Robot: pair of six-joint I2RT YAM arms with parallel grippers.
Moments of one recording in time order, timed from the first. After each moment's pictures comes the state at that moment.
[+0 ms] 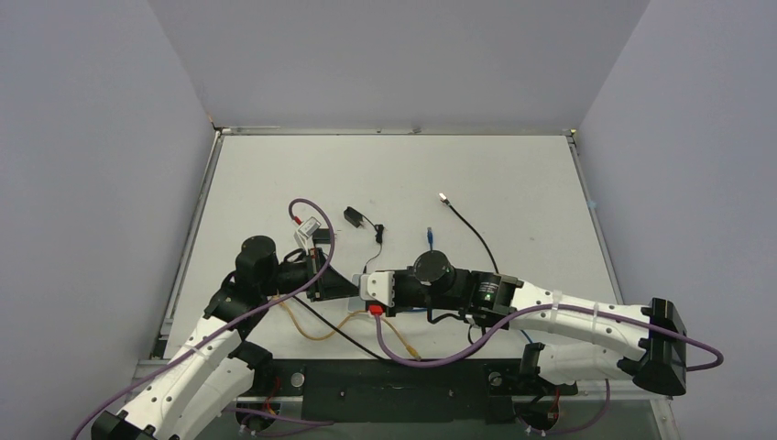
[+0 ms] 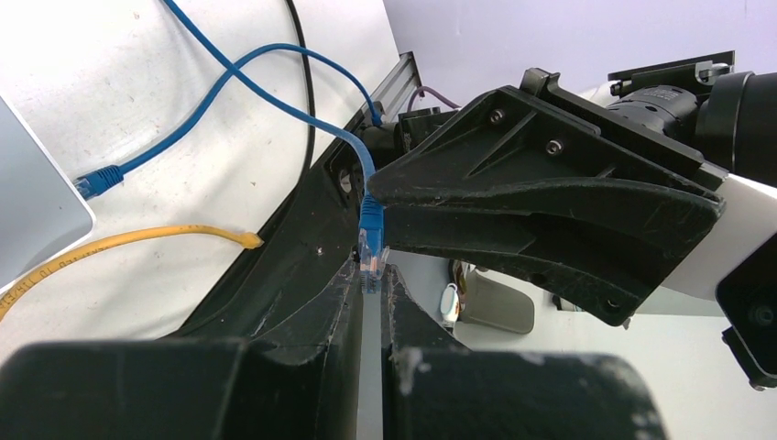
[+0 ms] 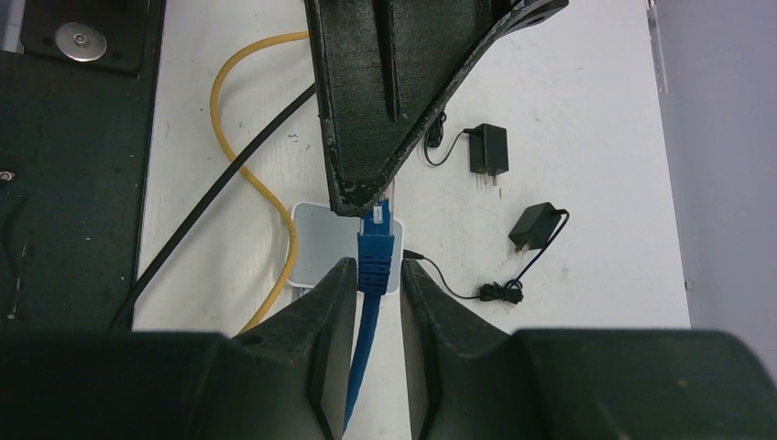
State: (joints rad) left arm -0.44 0.70 0.48 -0.12 0.85 -0.96; right arm 1.20 1.15 0.89 -0.18 -0.12 -0.57
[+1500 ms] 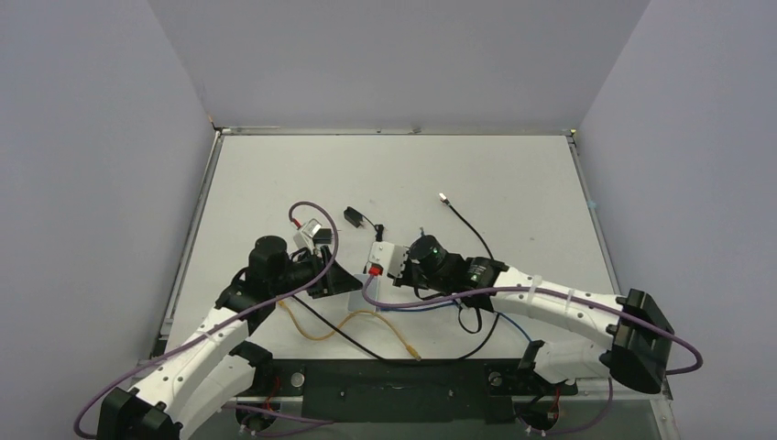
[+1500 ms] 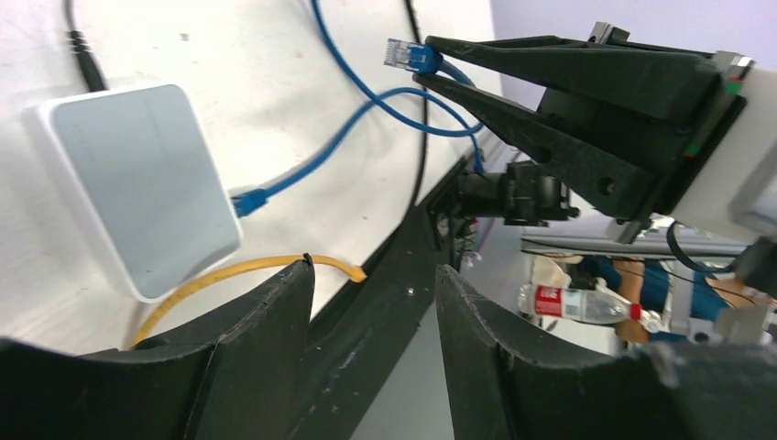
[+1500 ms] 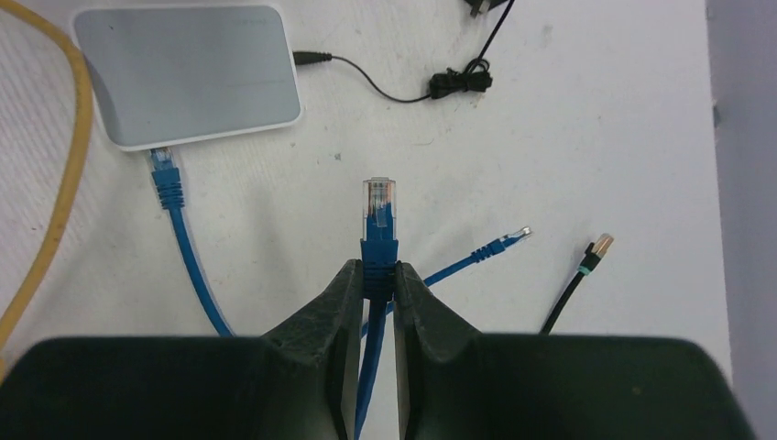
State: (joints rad) left arm -0.43 0.79 0.43 -0.11 0.68 -0.85; right arm 1.04 1.23 0.86 -0.30 0.13 -0.50
